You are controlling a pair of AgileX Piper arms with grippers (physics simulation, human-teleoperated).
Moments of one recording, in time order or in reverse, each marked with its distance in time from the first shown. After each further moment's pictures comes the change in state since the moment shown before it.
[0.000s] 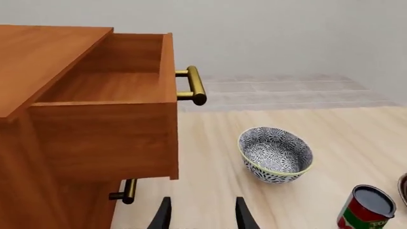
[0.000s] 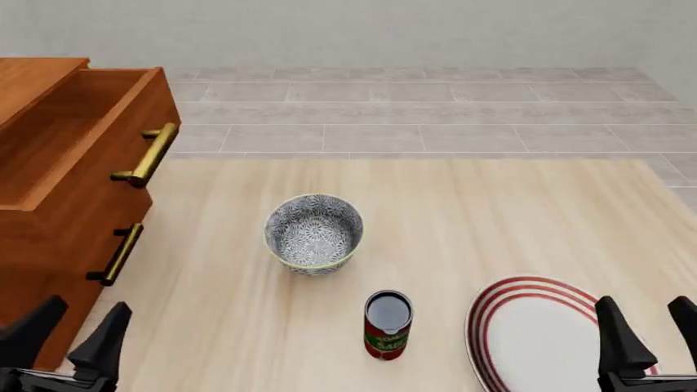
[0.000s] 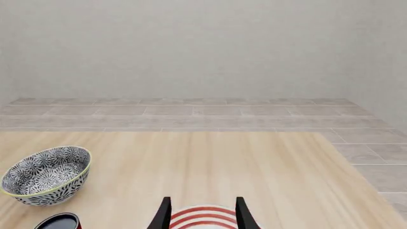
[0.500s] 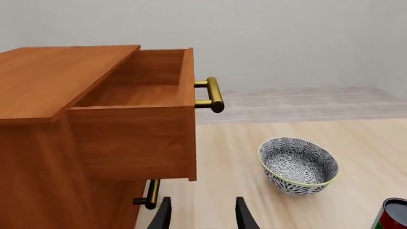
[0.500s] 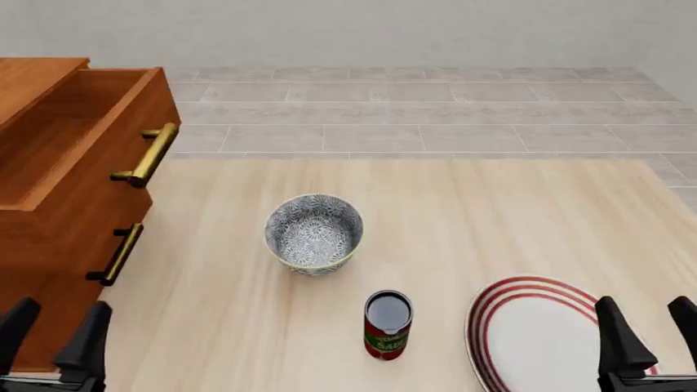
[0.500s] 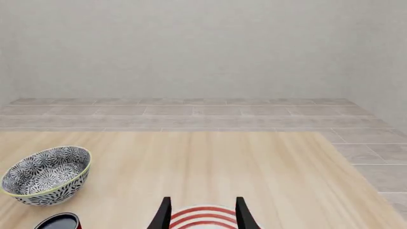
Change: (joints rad) left arm 0.091 -0.079 0.023 -0.013 0.056; right arm 0.000 -0.001 0.000 0.001 0.000
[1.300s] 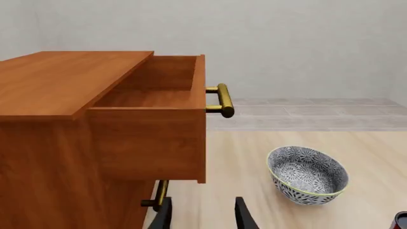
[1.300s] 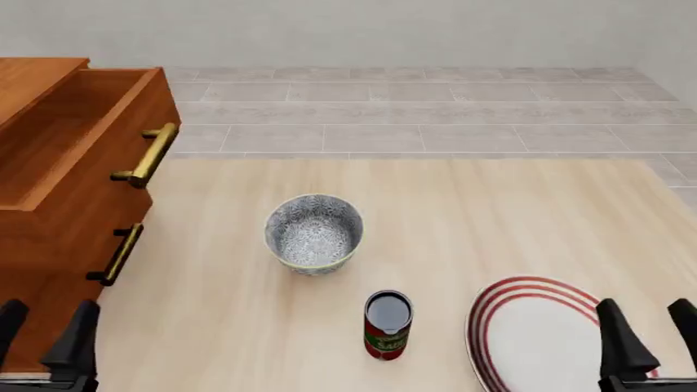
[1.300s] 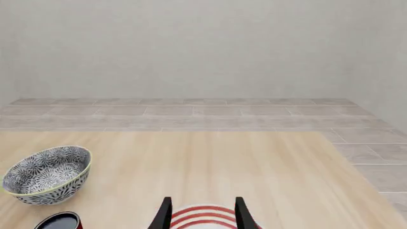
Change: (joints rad) left arm 0.048 -0.029 0.006 -0.011 -0.011; right arm 0.000 -0.027 0.000 0.027 0.002
